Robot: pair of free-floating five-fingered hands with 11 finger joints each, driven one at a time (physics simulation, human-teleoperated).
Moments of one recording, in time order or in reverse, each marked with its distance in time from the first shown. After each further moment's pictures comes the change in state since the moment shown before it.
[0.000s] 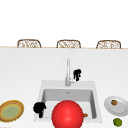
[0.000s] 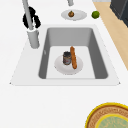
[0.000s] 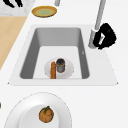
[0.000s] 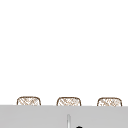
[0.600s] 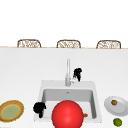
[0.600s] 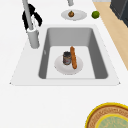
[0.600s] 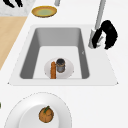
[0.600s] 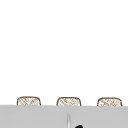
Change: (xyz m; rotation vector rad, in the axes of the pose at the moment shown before) left hand 0.000 0.000 0.000 0.000 0.000 0.000; right hand -0.003 -0.012 0.011 0.016 -0.012 0.018
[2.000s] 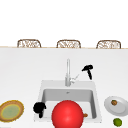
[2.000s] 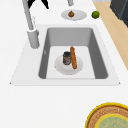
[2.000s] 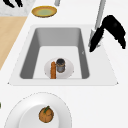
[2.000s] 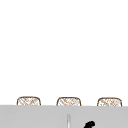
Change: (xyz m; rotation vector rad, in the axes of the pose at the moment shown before) left hand 0.000 0.000 0.000 0.000 0.000 0.000; right hand -0.095 -0.003 0.095 -0.132 -0.060 0.016
